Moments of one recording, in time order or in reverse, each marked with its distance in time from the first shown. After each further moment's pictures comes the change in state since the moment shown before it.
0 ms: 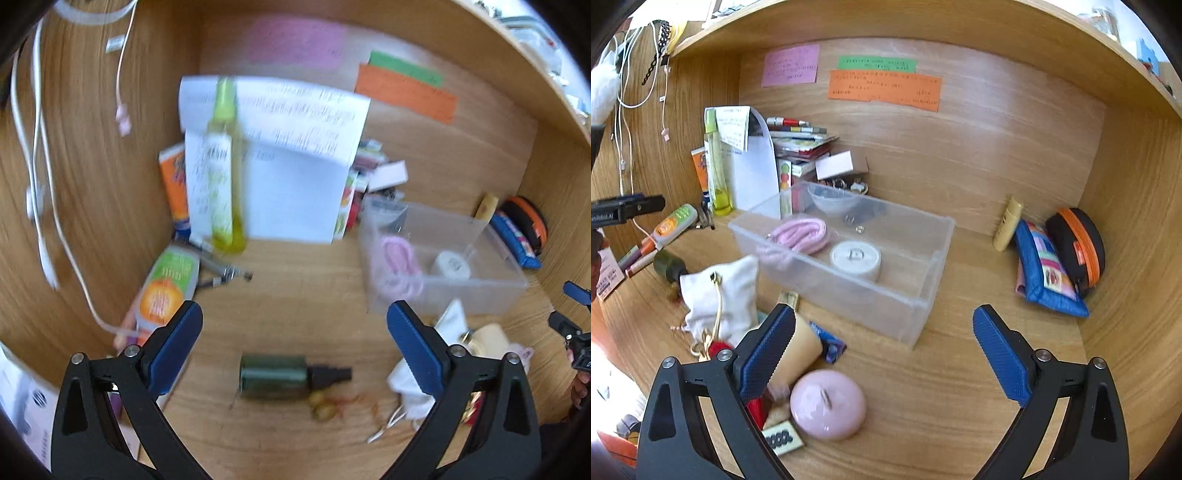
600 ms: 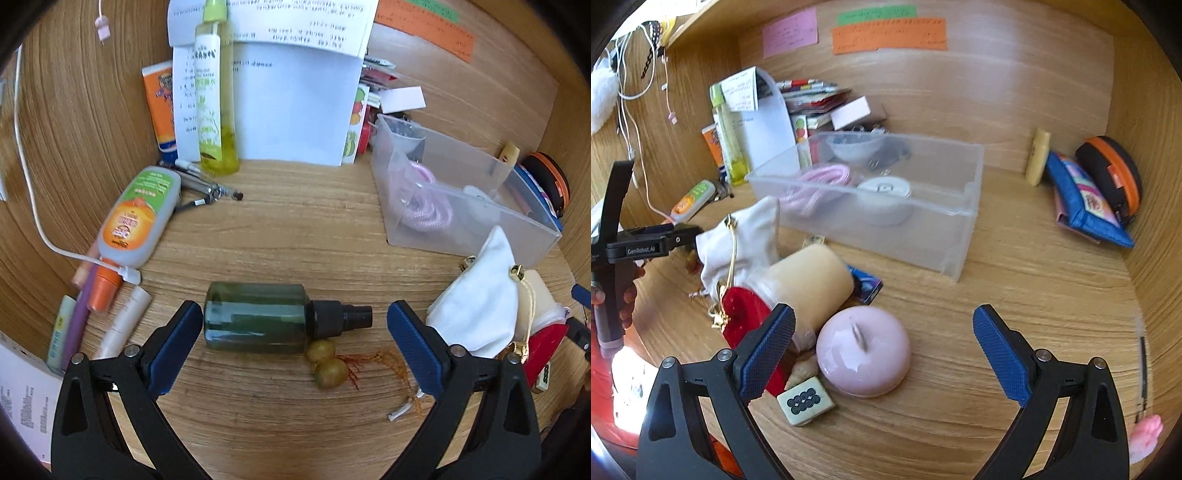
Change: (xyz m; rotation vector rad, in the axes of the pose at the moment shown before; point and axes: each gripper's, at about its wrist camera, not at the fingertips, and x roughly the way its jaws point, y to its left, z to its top) left arm 0.049 -0.011 -0.042 -0.004 0.163 0.021; right arm 0.026 0.008 -0.042 0.076 0.126 0.136
